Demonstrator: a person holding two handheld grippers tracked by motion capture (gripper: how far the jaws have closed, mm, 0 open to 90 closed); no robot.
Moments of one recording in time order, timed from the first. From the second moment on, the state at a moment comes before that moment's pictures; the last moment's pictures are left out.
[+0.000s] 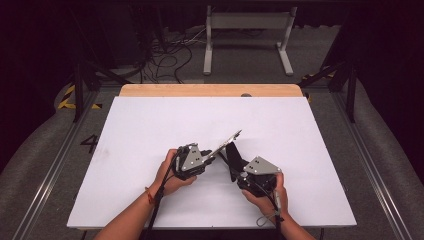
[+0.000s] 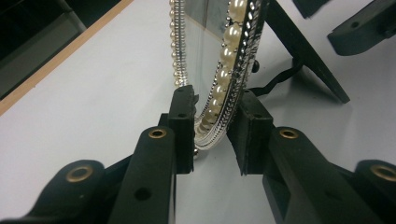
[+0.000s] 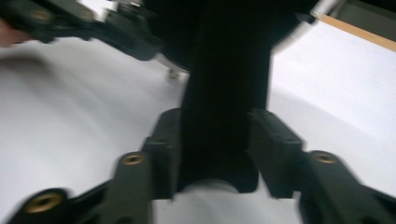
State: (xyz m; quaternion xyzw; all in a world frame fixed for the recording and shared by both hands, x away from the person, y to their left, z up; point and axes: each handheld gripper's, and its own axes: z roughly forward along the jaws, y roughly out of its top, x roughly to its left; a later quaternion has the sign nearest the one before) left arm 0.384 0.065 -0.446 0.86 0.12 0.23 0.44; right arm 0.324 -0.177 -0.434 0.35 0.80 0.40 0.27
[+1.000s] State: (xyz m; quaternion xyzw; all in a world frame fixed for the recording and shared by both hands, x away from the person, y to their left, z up) left arm 0.371 0.063 -0.438 0.88 0.10 0.25 0.40; right arm 0.320 -0.152 -0.454 0.32 0.83 0.39 0.22
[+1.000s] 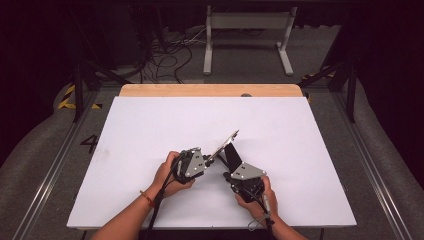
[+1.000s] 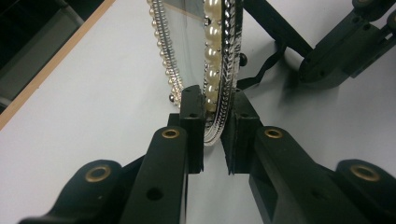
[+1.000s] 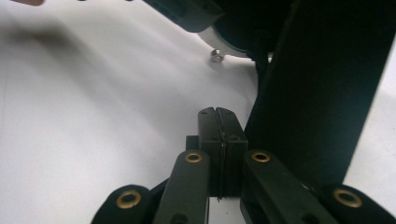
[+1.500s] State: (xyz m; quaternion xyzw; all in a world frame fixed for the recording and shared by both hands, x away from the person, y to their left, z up) left arm 0.364 0.057 -0.443 0.86 0.12 0.26 0.41; right arm 0.327 -0.167 -0.447 0.34 0.84 0.37 0.21
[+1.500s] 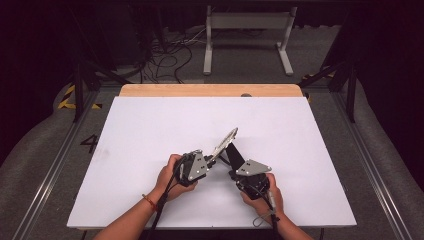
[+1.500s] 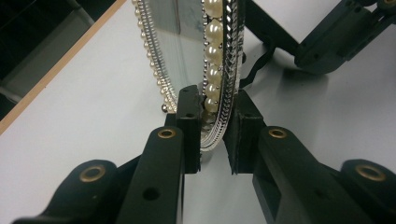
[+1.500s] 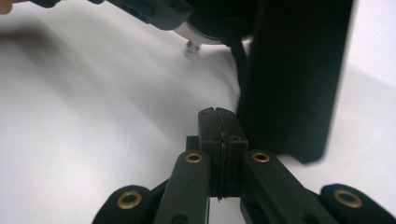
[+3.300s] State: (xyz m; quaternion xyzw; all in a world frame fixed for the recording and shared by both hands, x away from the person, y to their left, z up) left arm 0.359 0.048 -0.453 0.87 0.09 0.27 0.39; right arm 0.347 -0.187 -0.457 0.35 0.85 0.35 0.19
